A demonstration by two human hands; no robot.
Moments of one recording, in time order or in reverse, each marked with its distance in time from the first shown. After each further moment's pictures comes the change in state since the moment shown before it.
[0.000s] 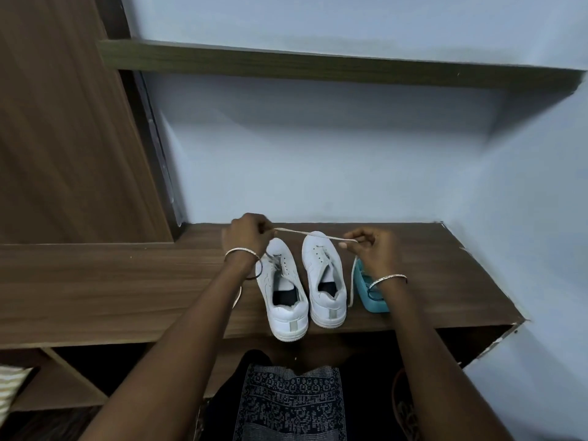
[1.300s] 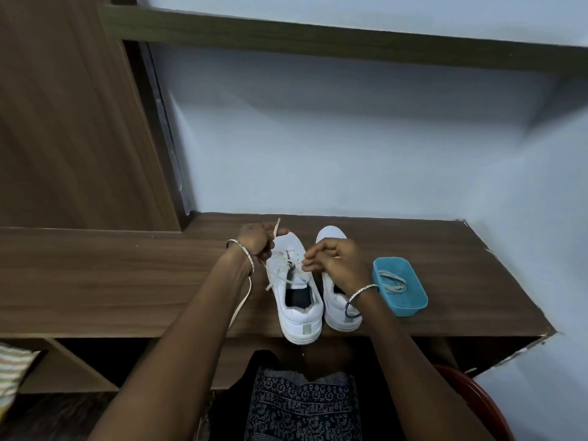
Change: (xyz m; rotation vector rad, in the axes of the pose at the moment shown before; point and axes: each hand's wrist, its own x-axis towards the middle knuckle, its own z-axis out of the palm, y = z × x) left_hand 0.017 -0.027 0.023 -0.998 -0.378 -0.577; right_hand -0.015 -0.008 0.090 0.244 -0.279 0.127
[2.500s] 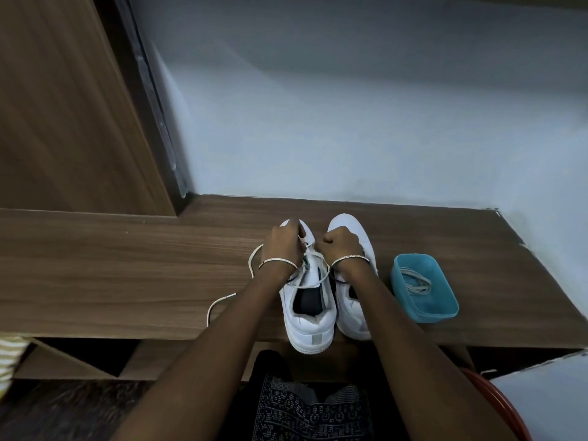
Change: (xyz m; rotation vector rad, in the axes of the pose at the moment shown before) left_hand 0.046 -0.054 0.032 1.034 0.156 0.465; right_hand 0.086 0.047 0.015 -0.791 -0.001 0.164
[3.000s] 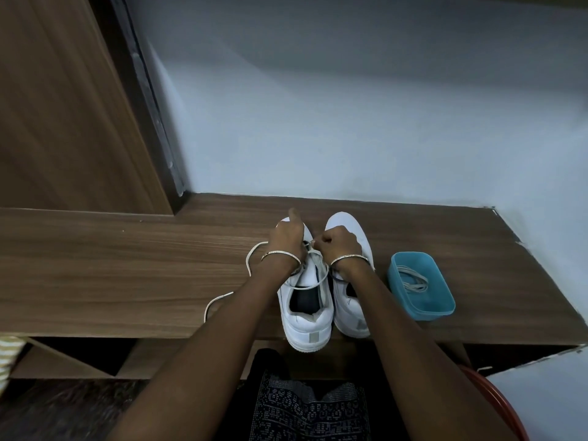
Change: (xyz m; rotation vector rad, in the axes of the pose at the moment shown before) left_hand 0.004 0.017 -0.004 0.086 -0.051 0.039; right_hand 0.000 0.006 0.001 0.051 -0.007 0.018
